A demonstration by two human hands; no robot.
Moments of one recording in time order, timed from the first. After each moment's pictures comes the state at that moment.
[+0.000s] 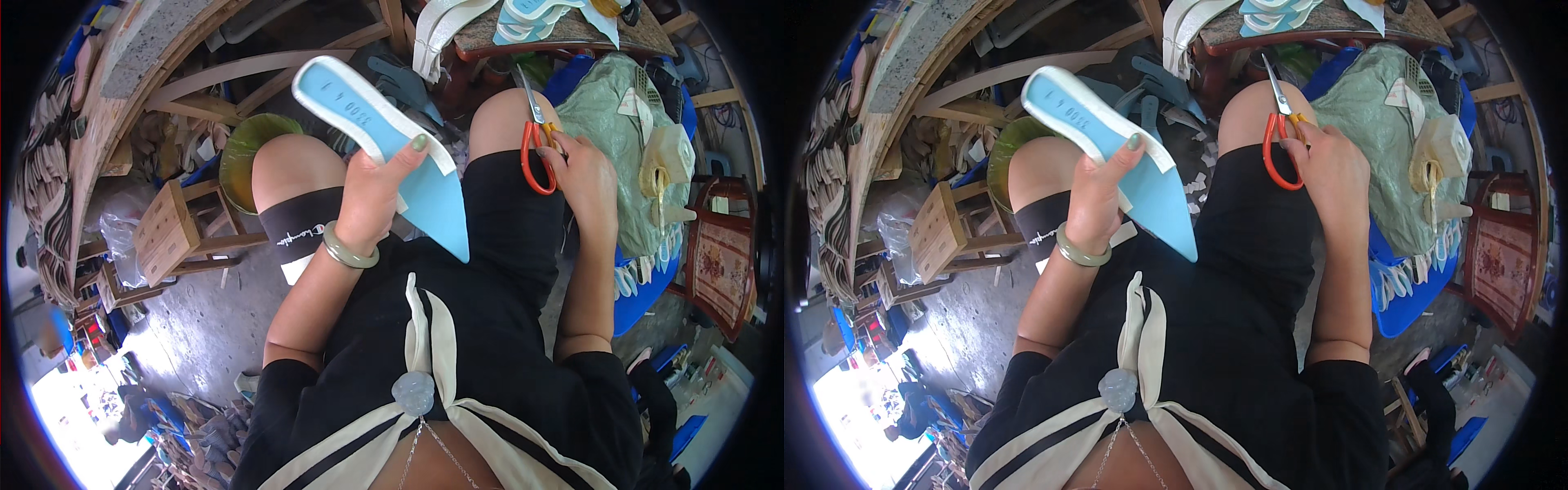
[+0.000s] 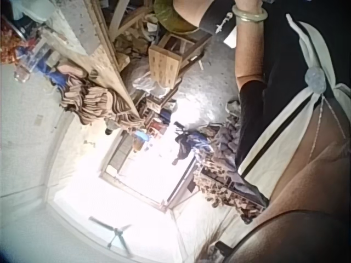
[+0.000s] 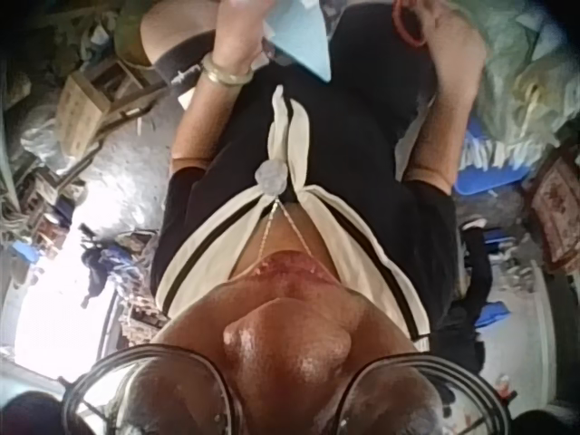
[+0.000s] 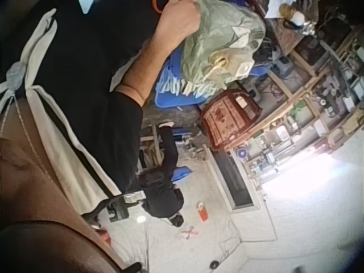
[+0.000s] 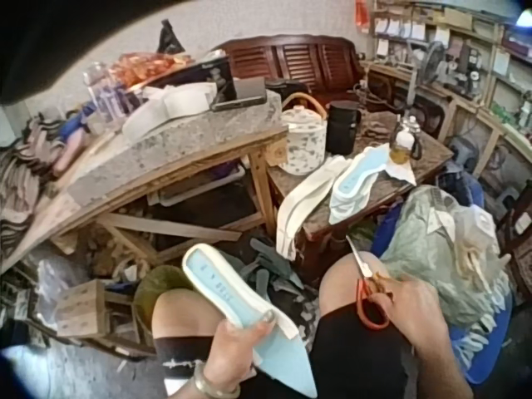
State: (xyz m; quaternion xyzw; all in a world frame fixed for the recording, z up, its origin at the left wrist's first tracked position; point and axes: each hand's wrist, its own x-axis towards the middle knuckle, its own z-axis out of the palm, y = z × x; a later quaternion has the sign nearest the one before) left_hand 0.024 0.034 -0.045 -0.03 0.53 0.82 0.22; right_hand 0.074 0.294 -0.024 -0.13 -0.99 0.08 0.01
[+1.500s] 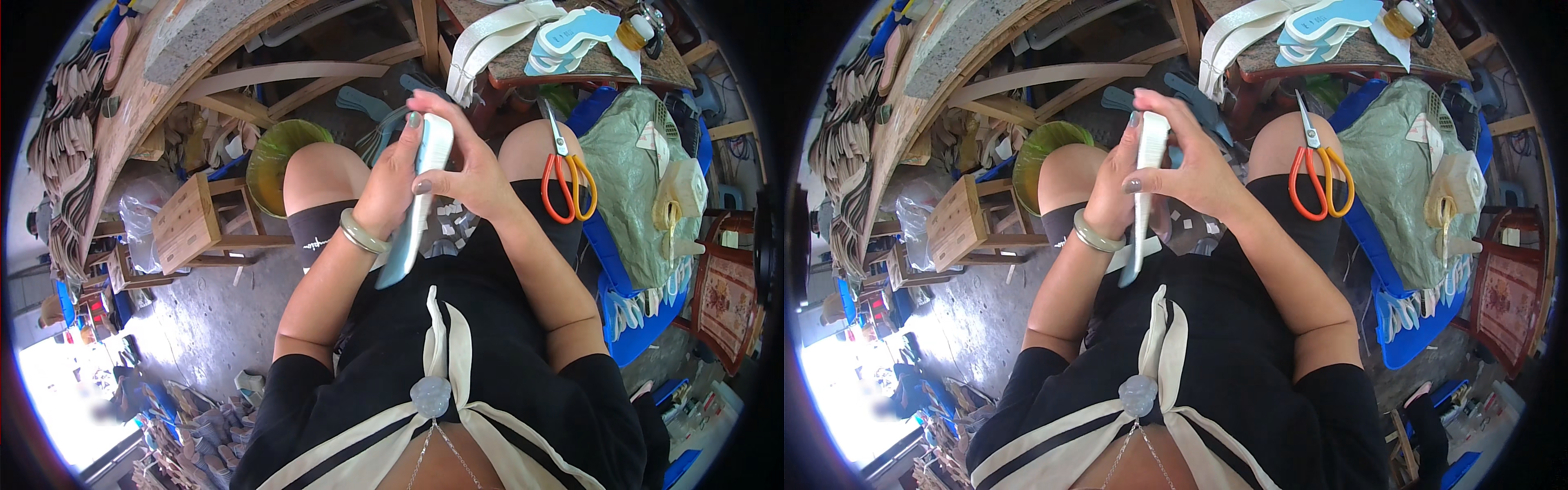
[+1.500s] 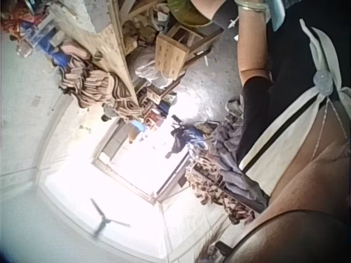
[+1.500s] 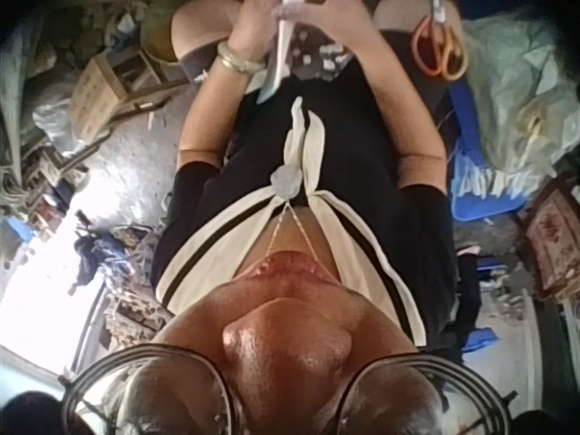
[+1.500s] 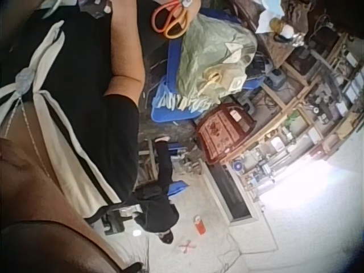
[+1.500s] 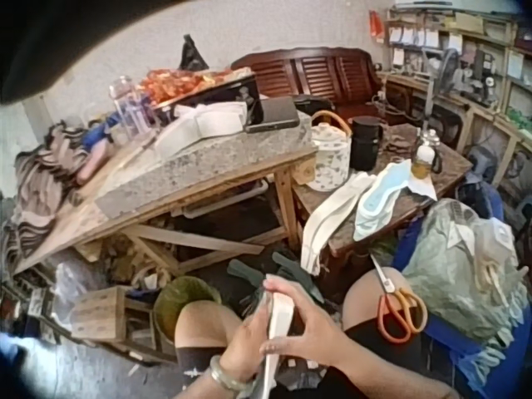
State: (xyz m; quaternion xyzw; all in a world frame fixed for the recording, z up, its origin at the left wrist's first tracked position) left_hand -0.003 0.024 -0.024 -0.03 0.65 0.71 0.27; right_hand 0.005 0.160 -0.051 0.17 -0.64 0.75 0.06
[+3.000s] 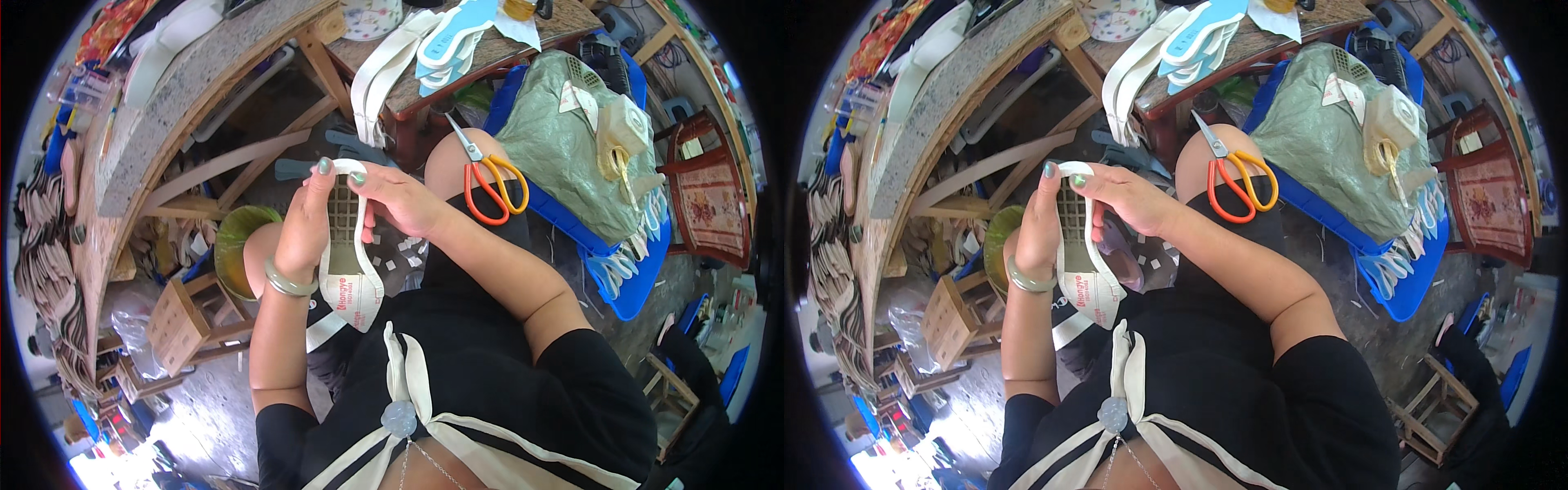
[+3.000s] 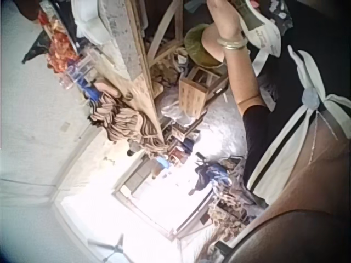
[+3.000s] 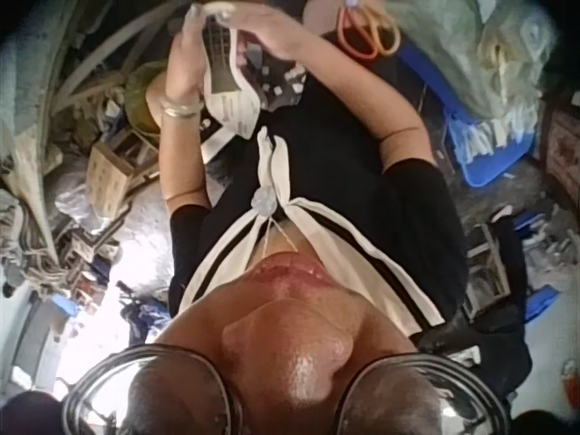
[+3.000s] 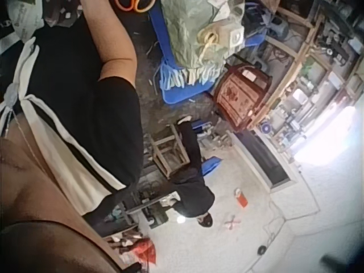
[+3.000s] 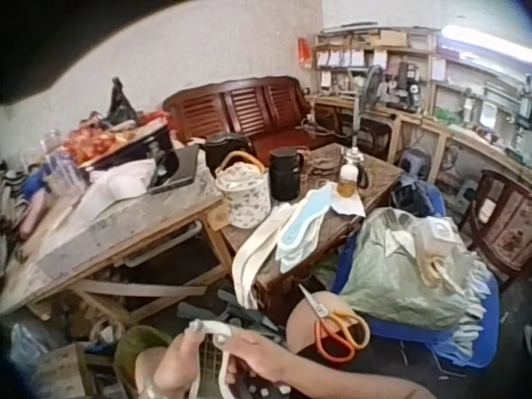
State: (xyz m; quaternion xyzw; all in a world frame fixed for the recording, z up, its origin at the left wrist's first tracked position) left_hand -0.039 0.030 -0.002 0.12 0.65 0.66 0.35; right_hand 0.000 0.183 -0.051 0.10 -0.45 0.88 -0.14
